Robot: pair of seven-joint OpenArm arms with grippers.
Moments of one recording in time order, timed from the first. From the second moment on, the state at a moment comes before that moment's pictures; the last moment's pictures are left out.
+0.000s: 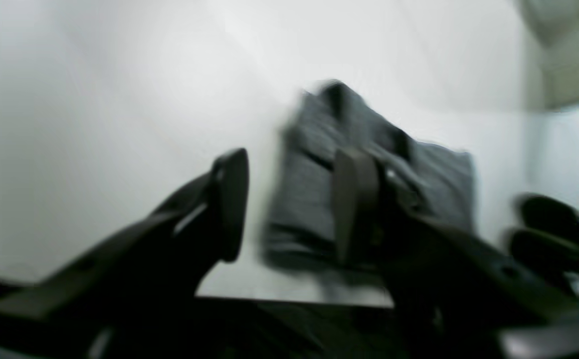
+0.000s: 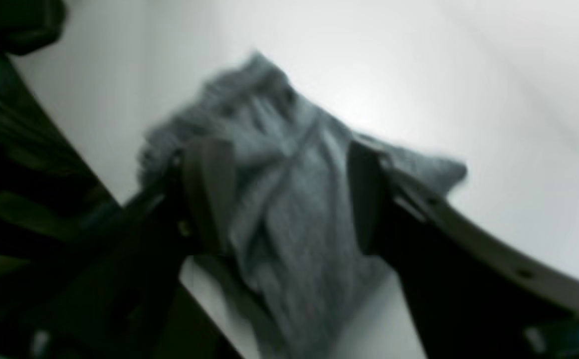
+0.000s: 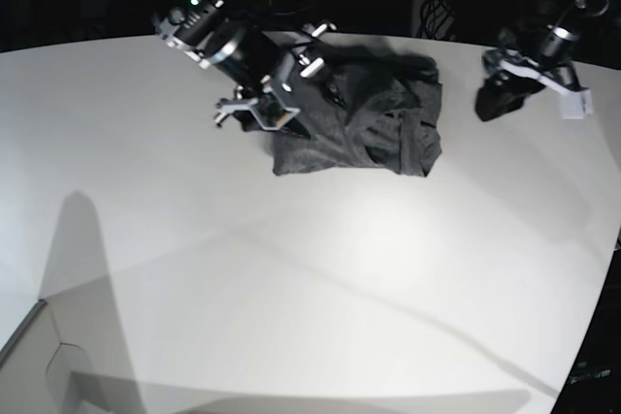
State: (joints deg) left arm 34.4 -12.8 -21.6 114.1 -56.7 -9.4 40.2; right arm -25.6 -3.3 -8.9 112.3 -1.4 35.4 -25.3
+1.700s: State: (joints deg) left arm 30.3 -7.4 -6.7 110.3 -41.5 -9.5 40.0; right arm -29.5 -0.6 -6.2 113.0 -1.3 35.3 -25.0
